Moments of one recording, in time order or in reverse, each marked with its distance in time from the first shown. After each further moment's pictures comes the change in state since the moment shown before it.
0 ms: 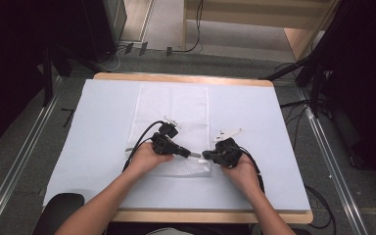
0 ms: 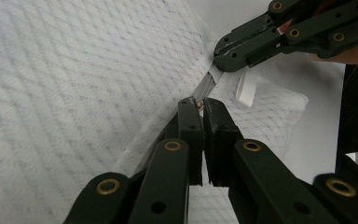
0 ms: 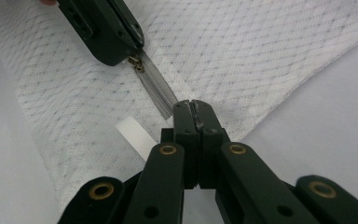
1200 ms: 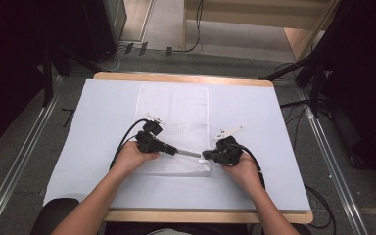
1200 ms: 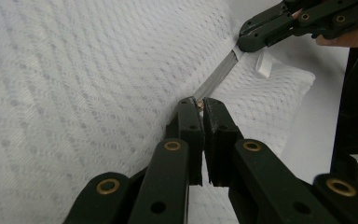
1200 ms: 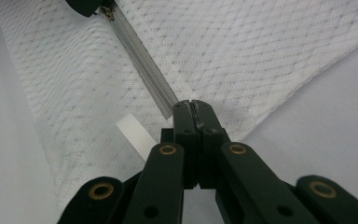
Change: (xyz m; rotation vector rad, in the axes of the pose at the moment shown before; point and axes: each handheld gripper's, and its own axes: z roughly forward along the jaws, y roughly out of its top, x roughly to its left) left arm 0.019 -0.021 -0.035 -0.024 0.018 -0.067; right arm -0.007 0.002 0.000 0.012 0.046 0.006
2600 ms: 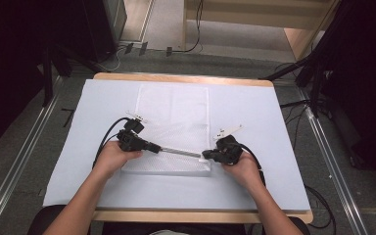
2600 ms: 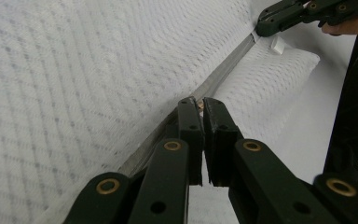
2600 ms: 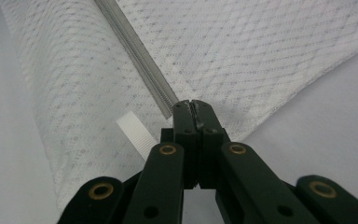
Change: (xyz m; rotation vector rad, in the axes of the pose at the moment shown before) left arm 0.016 -0.021 -0.045 -0.010 0.034 -0.048; right arm -0.003 0.002 0.000 0.013 0.024 -0.014
